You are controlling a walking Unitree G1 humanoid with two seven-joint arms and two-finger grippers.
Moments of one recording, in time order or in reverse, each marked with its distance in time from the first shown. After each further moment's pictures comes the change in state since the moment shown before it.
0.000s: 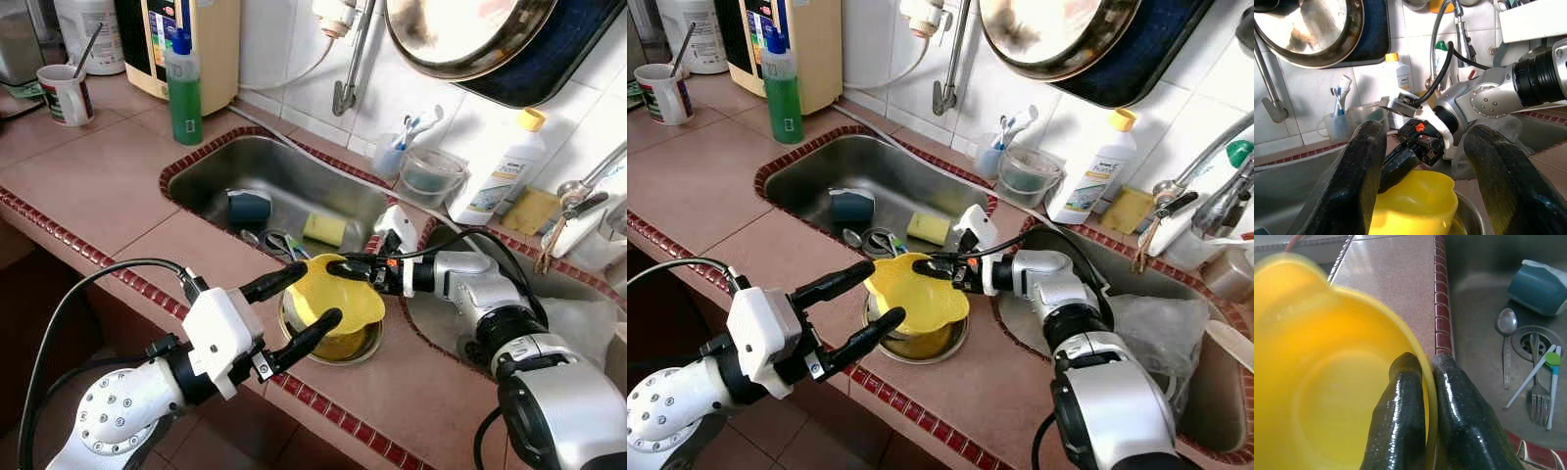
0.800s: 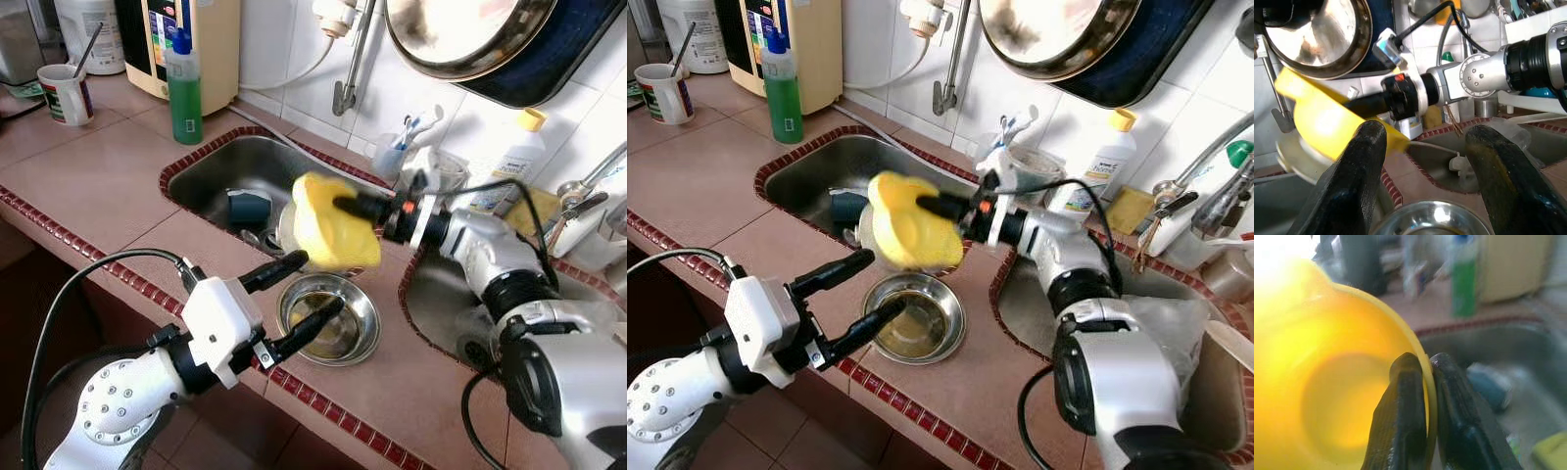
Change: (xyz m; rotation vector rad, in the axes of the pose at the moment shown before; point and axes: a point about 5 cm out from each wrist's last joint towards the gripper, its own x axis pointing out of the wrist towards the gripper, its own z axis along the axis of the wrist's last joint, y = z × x) left arm 0.008 0.010 0.005 0.006 -0.046 0.019; right arm -0.015 -0.020 0.078 0.024 -0.384 -0.153
